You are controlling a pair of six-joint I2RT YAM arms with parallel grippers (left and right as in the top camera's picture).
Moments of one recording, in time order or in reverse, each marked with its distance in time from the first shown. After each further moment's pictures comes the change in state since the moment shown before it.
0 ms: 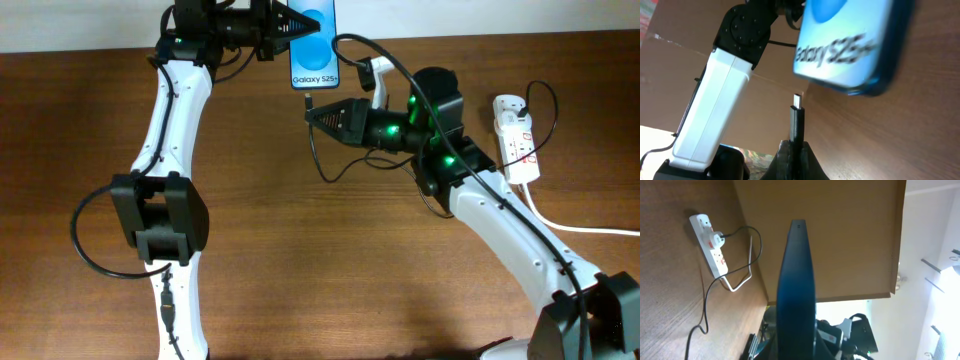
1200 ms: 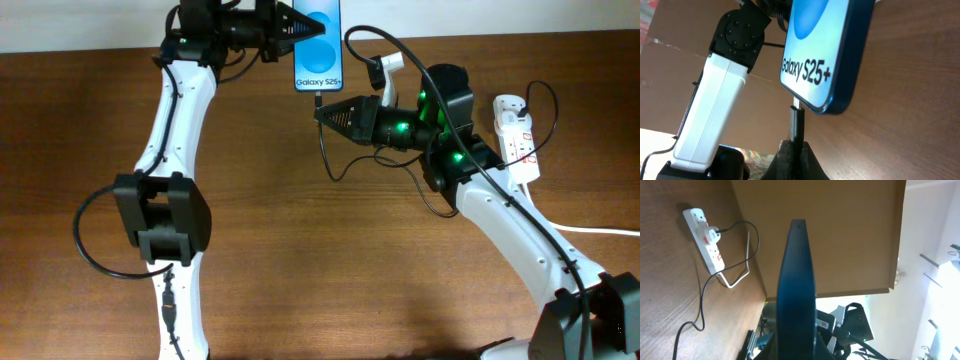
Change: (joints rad) left arm -0.019 0.000 0.000 0.000 0.010 0.000; right arm -0.027 0.000 0.000 -0.025 -0.027 -0.001
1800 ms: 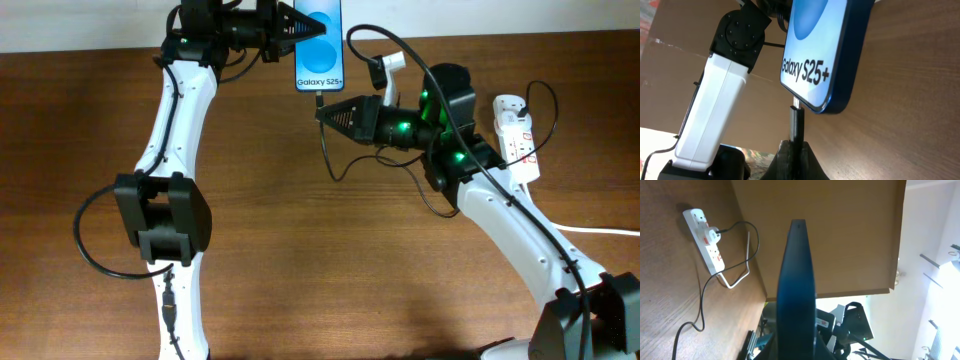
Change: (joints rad) left arm -0.002 0.000 0.000 0.000 -0.003 0.000; right arm -0.014 0.000 0.000 0.001 -0.010 0.000
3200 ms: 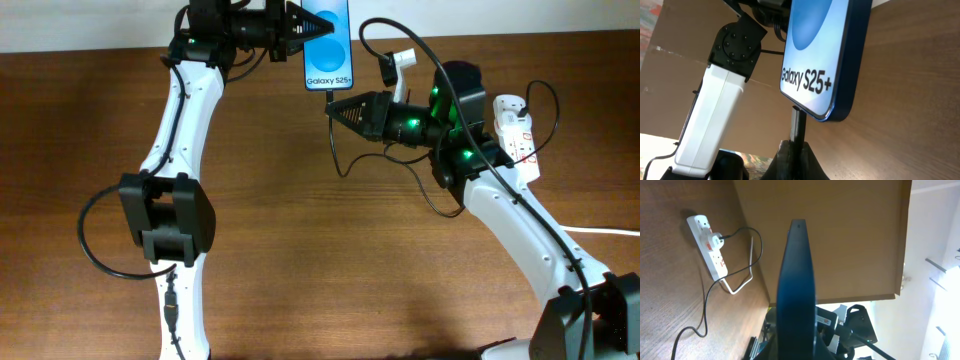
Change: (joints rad) left arm -0.026 0.000 0.000 0.007 -0.051 0.000; right arm -0.040 0.000 -0.003 0.006 -0.011 0.004
